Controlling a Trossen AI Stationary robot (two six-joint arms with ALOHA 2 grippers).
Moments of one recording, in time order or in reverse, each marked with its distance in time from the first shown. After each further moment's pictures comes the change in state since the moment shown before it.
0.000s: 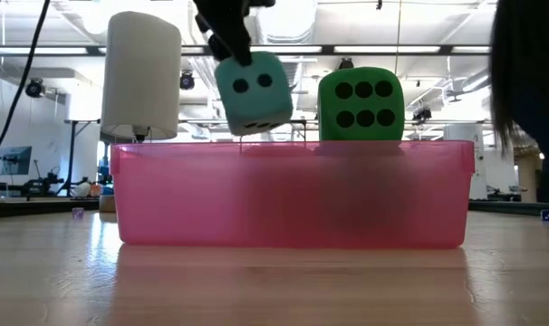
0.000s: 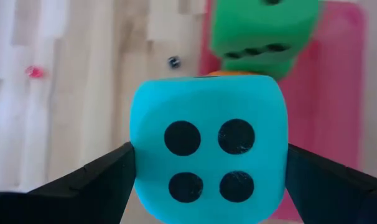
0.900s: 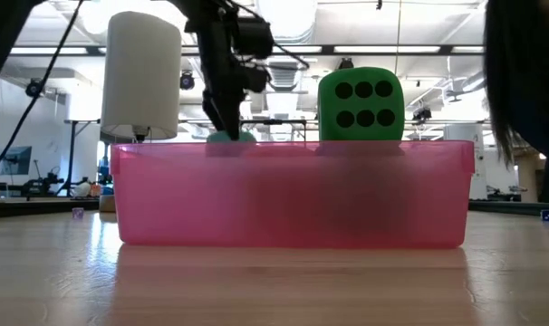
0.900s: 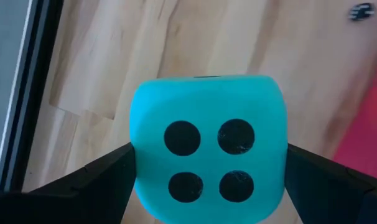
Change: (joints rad) left arm 0.412 0.110 -0.006 -0.078 0.003 0.142; right arm 0.000 0.000 0.000 0.000 0.000 0.000
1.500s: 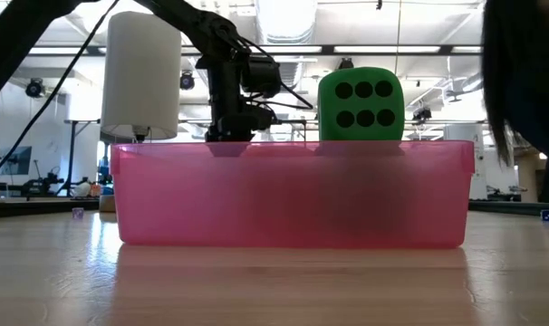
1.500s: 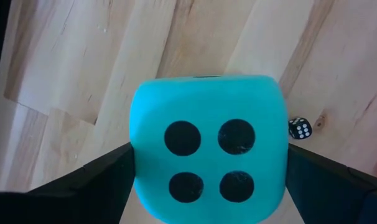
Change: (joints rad) left arm 0.043 0.139 -0.052 0.106 0.008 -0.035; right arm 0.000 0.000 0.000 0.000 0.000 0.001
